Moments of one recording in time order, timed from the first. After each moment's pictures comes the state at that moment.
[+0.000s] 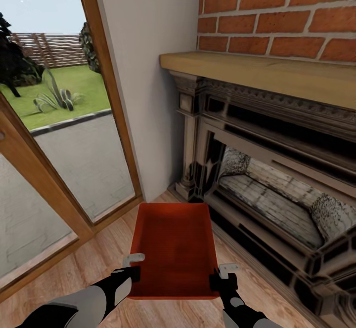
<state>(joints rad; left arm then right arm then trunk) -0.75 -0.10 -0.08 0.00 0.19 0.01 0.18 -0.59 0.12 0.09 -0.09 0.03 -0.38 -0.15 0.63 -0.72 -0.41</state>
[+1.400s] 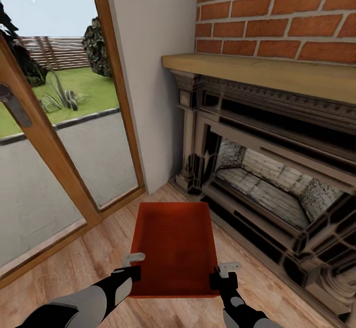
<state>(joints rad) -0.75 -0.10 -0.09 0.00 0.20 0.00 0.18 -0.59 0.12 0.09 -0.09 0.03 -0.39 -0.15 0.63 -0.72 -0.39</state>
